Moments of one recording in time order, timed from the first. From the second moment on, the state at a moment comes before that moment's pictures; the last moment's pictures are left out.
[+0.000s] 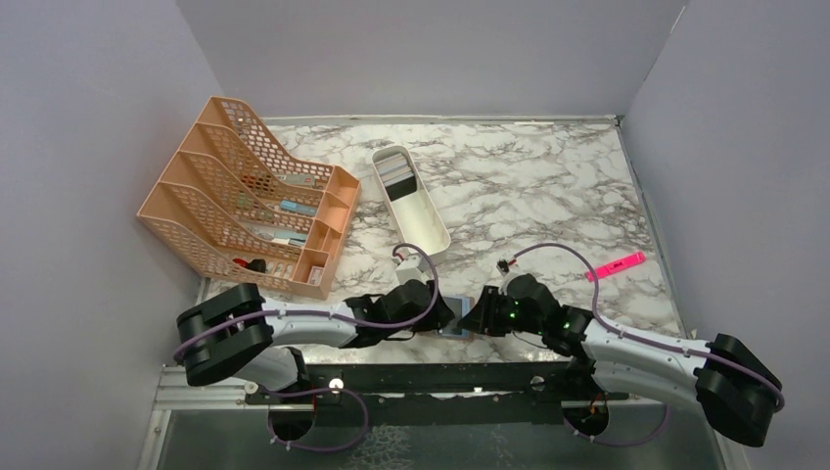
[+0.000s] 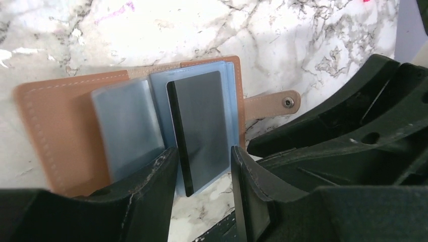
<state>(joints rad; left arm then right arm) -1.17 1.39 0.46 0.29 -0.22 -1.10 0.90 0.92 0.22 0.07 -0.11 0.94</state>
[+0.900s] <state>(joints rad) -1.09 1.26 0.57 -0.15 -0.24 -0.82 0.90 0.95 0.25 0.05 -0.10 0.97</state>
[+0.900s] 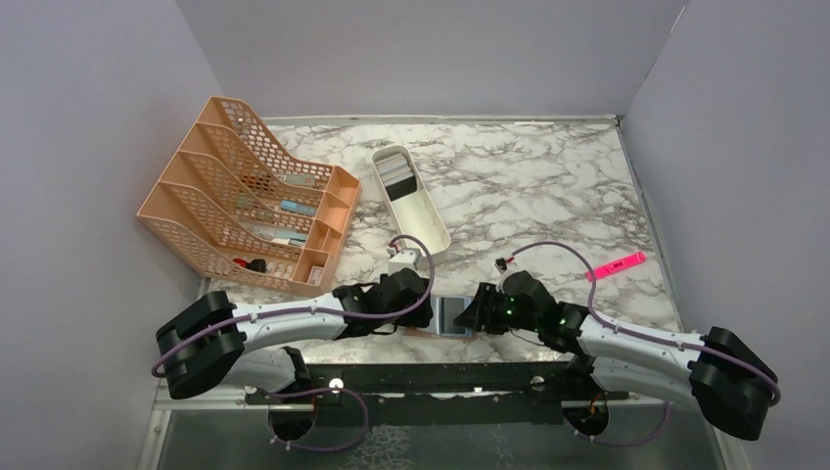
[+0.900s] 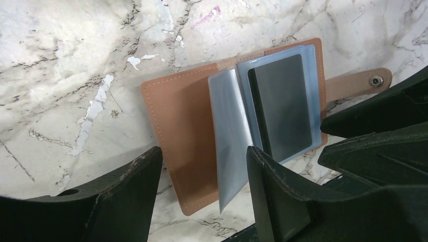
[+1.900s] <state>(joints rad) -1.07 1.27 0.46 -0.02 -0.18 -0.84 0.90 1.05 0.26 0.17 -0.12 0.96</state>
